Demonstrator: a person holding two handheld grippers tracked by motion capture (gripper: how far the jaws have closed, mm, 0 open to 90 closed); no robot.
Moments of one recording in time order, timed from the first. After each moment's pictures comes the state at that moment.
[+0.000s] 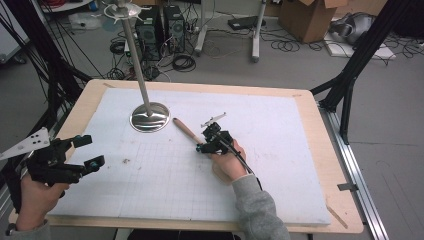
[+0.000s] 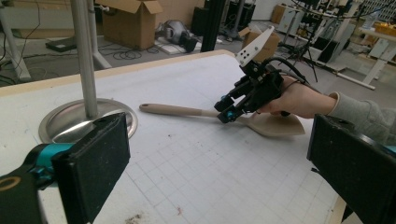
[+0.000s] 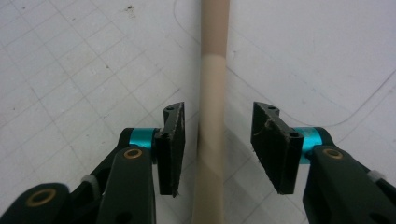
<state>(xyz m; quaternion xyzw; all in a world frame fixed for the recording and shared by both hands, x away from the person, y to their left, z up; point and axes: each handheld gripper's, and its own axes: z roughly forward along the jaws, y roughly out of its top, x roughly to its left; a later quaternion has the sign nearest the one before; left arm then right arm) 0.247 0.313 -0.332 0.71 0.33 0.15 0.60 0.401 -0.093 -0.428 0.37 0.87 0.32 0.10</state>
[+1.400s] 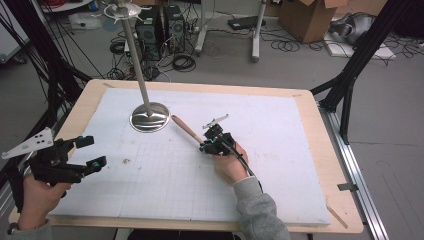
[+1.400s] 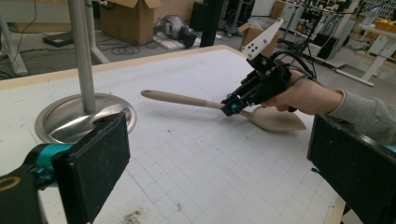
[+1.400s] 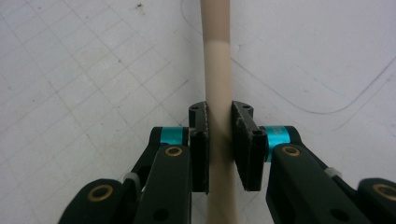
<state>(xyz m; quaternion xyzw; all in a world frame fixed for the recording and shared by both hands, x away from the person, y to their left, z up) 0.250 0.311 -0.336 0.71 0.33 0.14 0.60 0.392 -0.099 -0.423 0.37 0.87 0.32 0.09</state>
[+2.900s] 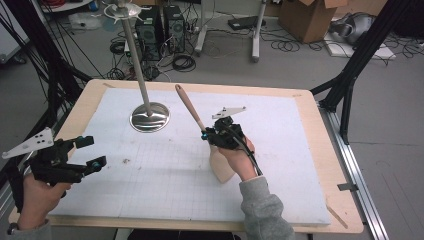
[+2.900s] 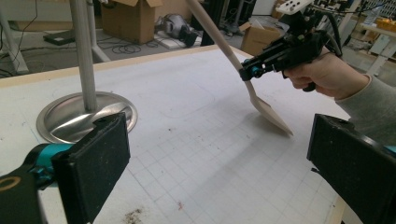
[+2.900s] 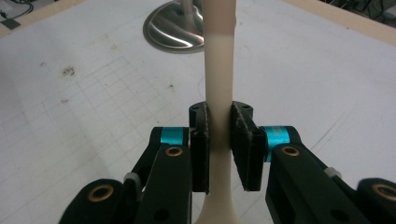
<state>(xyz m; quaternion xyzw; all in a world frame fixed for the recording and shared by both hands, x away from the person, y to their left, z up) 0.251 0.312 -0.336 0.72 0.34 0.14 0.60 0.372 -0.119 -0.366 0.34 0.83 0.43 0.13</state>
